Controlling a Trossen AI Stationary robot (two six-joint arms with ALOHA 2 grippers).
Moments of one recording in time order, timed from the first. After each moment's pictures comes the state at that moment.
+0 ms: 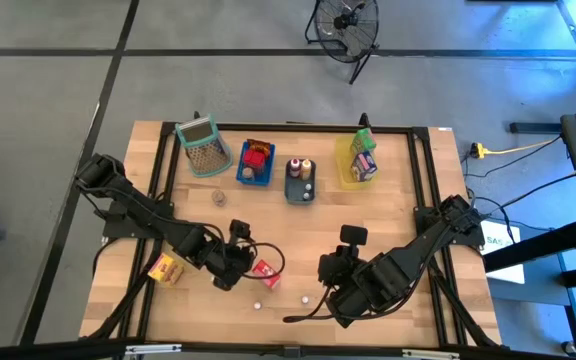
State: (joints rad) left arm -0.53 1.52 1.04 -0.65 -0.42 -0.14; right arm 0.66 1.99 2.09 -1.57 0.55 0.72
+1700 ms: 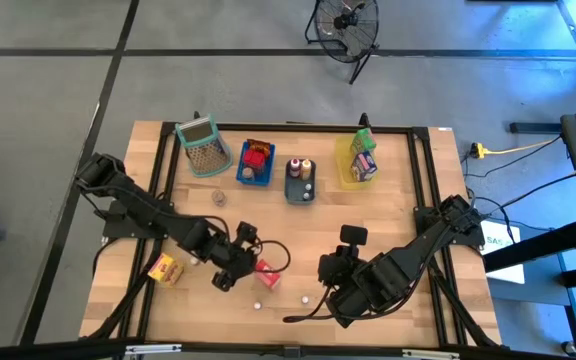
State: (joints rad) left arm -0.48 1.52 1.04 -0.59 -0.25 0.01; right arm 0.66 1.99 2.09 -1.57 0.55 0.72
